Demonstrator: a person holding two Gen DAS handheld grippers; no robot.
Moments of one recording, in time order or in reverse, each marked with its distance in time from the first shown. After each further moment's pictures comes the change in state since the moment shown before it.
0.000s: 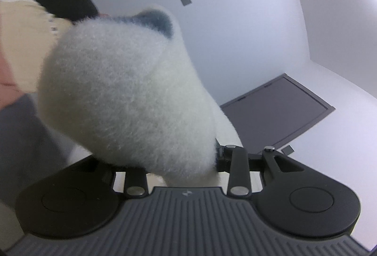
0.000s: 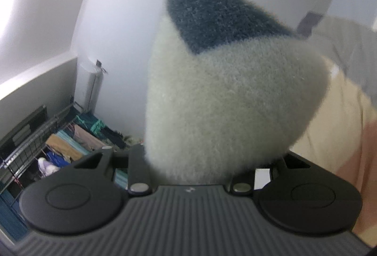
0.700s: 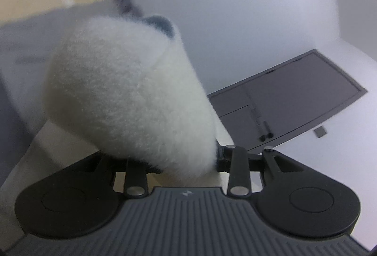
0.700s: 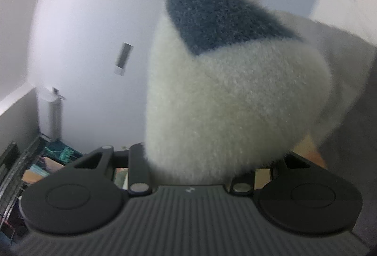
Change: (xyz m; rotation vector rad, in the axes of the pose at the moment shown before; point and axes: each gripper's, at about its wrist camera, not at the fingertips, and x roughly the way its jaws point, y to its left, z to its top) left arm 0.180 0.082 -0.070 -0.043 0.152 0.134; right arm 0.046 -0.149 0.036 0.183 0.013 -0.200
